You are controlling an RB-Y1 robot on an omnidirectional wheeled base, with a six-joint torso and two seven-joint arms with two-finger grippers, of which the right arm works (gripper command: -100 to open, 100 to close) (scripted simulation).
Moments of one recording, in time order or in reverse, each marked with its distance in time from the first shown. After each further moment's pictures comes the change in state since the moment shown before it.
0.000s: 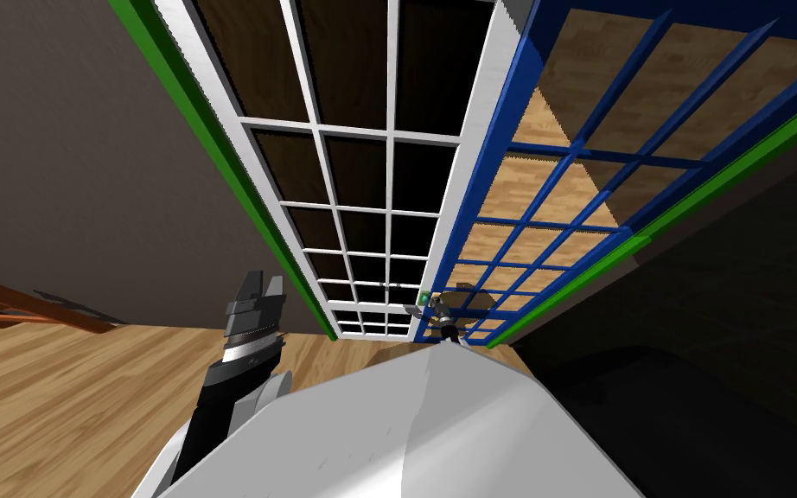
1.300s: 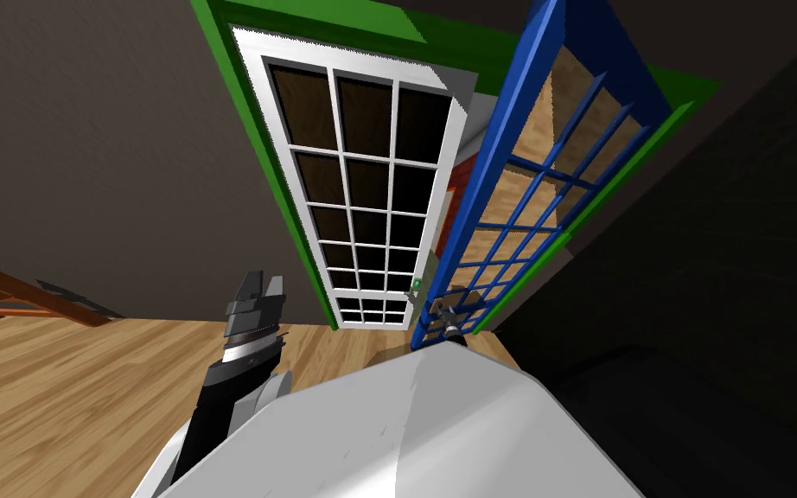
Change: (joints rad) arm 0.082 -0.015 -0.009 0.003 -0.031 0.008 -0.097
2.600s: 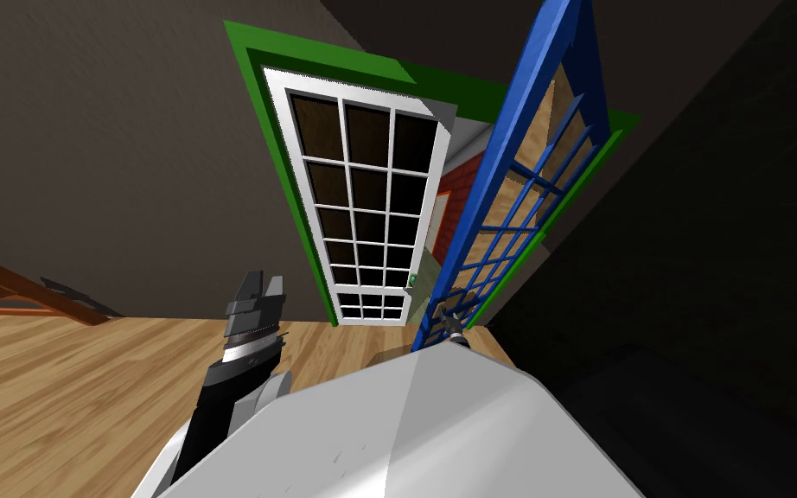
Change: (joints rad) arm 0.066 0.001 0.002 -0.025 -0.022 0.012 -0.082
